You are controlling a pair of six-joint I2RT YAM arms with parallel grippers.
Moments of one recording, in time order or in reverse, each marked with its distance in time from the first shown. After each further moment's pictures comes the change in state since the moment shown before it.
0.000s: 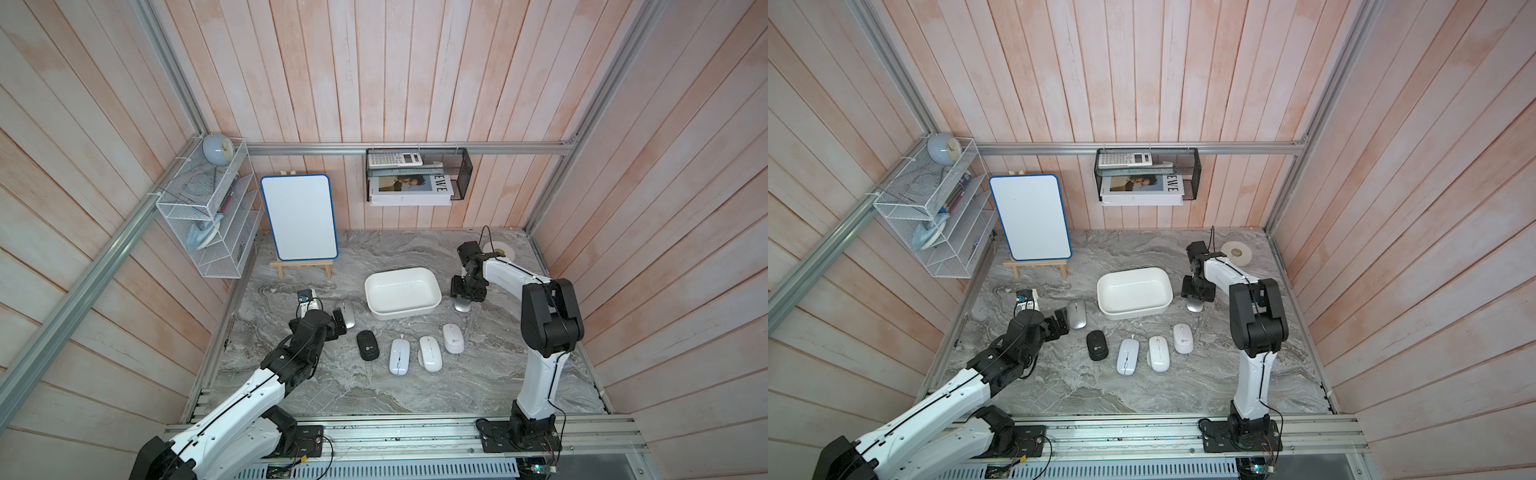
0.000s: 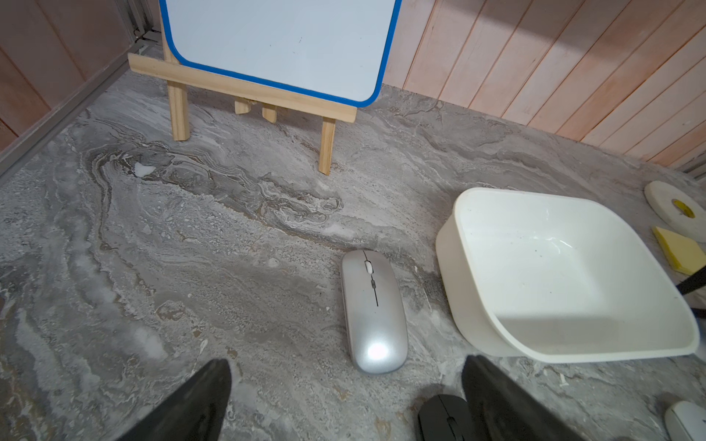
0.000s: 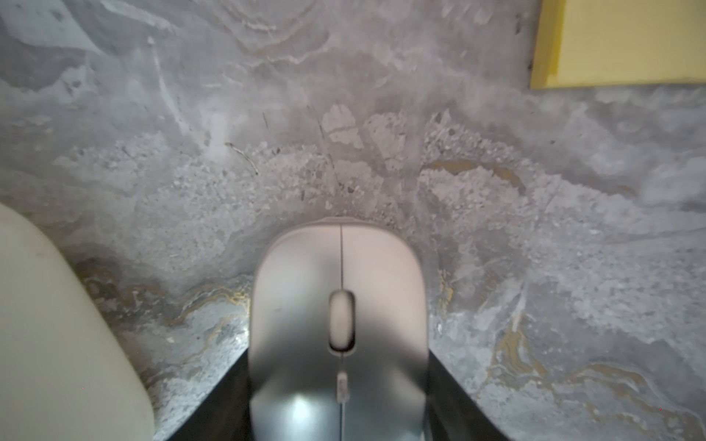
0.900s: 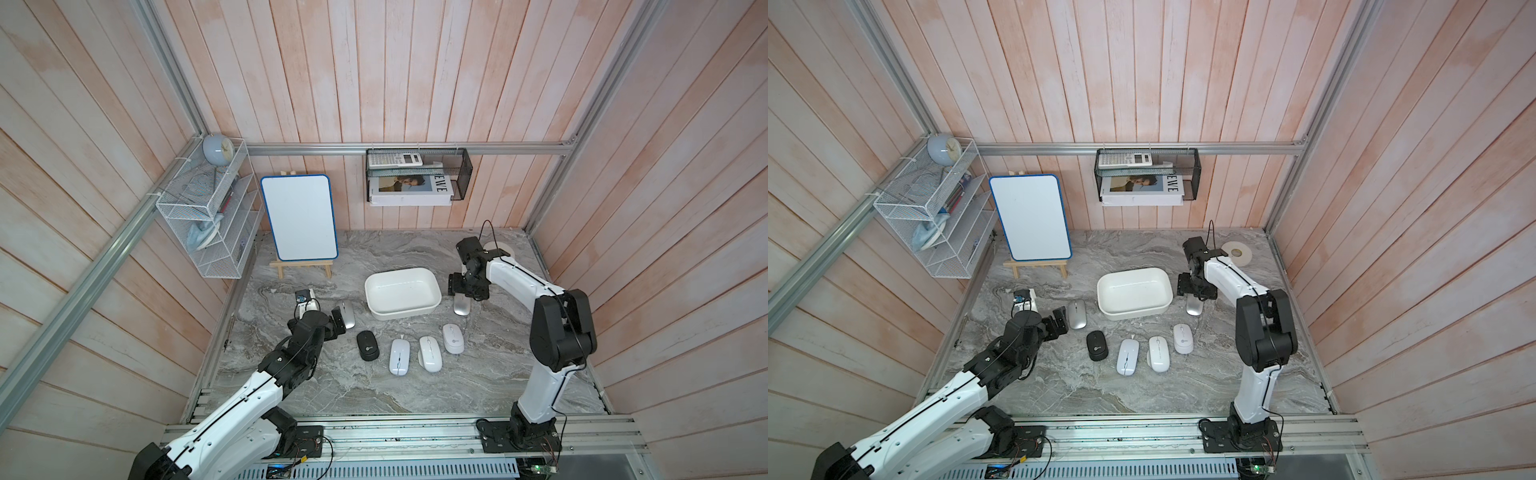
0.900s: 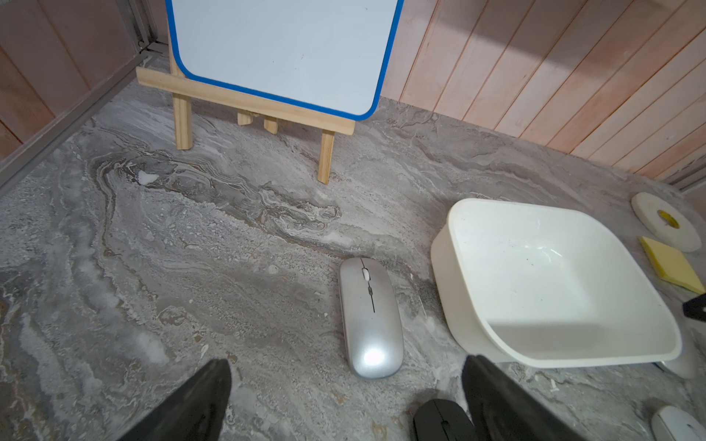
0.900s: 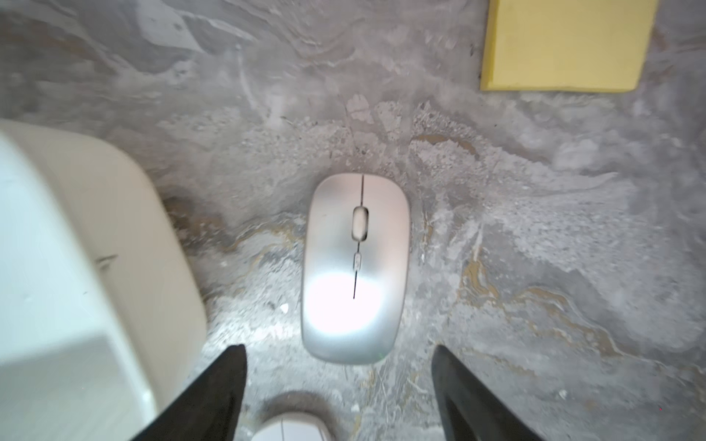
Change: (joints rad) left arm 0.000 -0.049 0.000 -0.002 -0.008 0.000; right arm 0.071 -0.196 -0.018 -0.085 0.058 0.003
